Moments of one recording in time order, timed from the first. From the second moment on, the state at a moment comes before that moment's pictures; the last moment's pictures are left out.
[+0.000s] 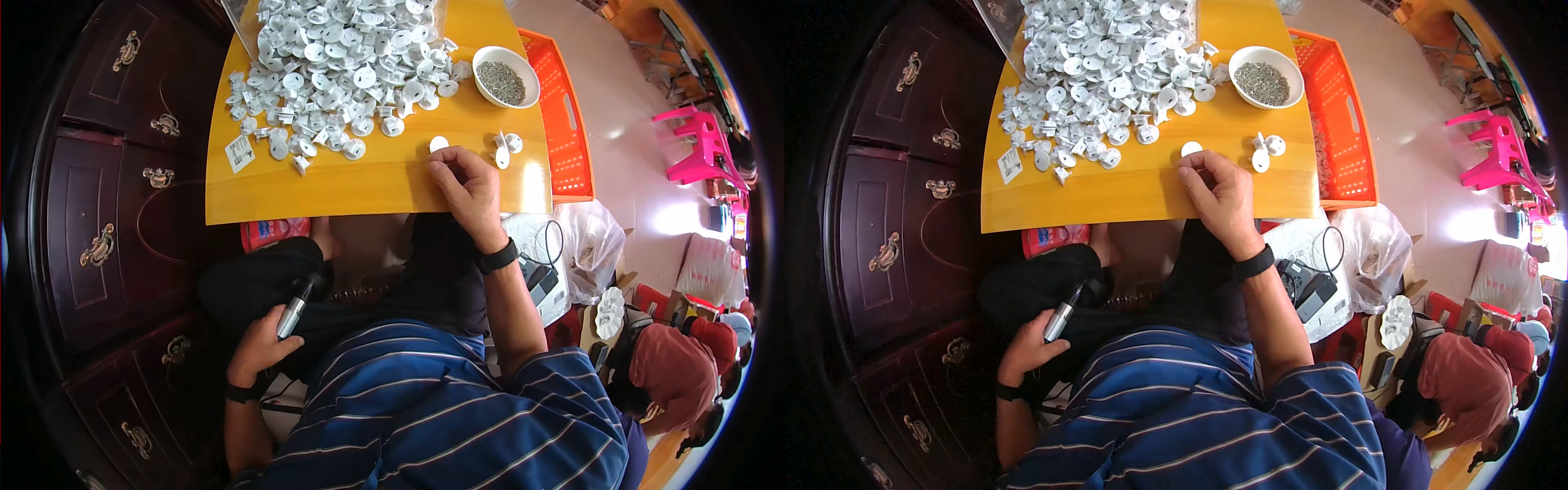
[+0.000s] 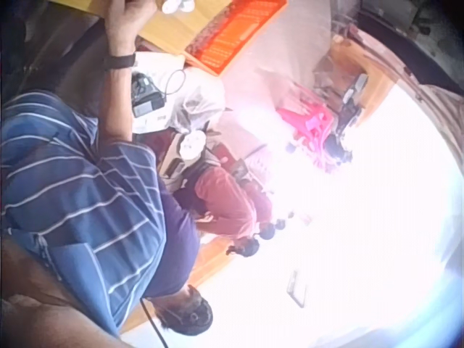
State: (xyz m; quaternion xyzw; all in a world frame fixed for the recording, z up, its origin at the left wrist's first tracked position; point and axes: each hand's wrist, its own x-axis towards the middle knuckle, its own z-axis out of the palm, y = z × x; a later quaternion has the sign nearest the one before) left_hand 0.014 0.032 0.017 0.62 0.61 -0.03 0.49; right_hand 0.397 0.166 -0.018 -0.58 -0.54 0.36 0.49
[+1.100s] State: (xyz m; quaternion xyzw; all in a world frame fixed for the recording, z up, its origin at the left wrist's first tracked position) left_hand 0.018 0.000 0.026 0.57 0.64 0.13 0.50; right_hand 0.391 0.157 0.021 -0.52 -0.48 0.46 0.54
